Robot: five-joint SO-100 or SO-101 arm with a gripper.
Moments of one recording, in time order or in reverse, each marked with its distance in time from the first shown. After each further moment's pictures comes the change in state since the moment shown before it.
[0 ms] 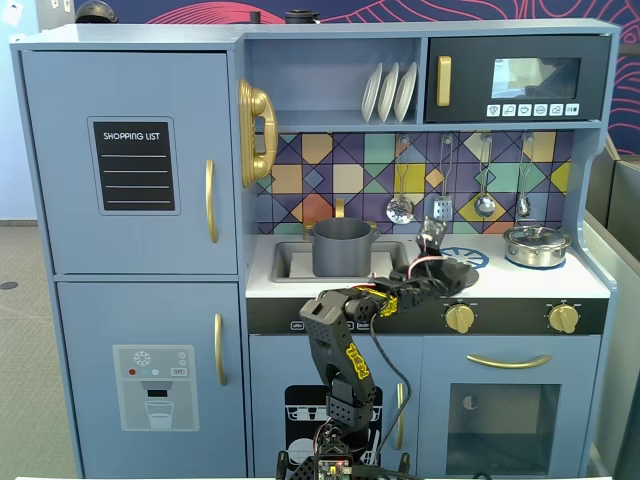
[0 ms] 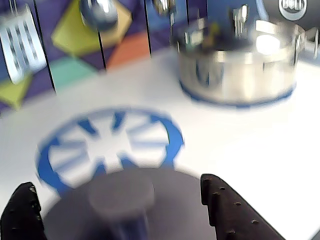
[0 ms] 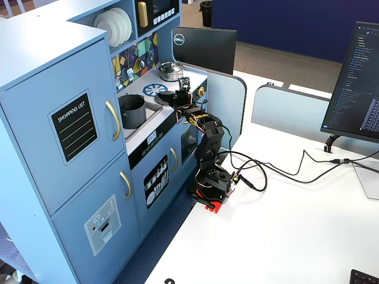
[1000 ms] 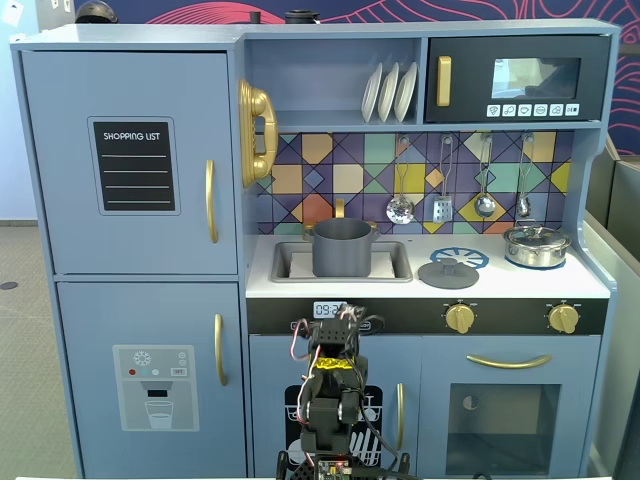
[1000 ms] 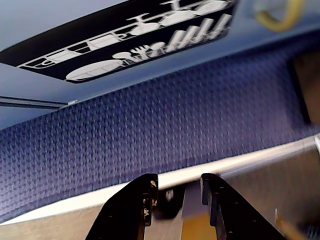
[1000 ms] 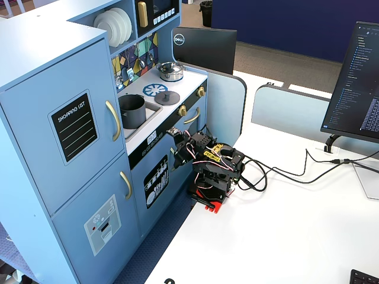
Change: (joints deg) arm -34.1 58.0 42.1 80.2 4.0
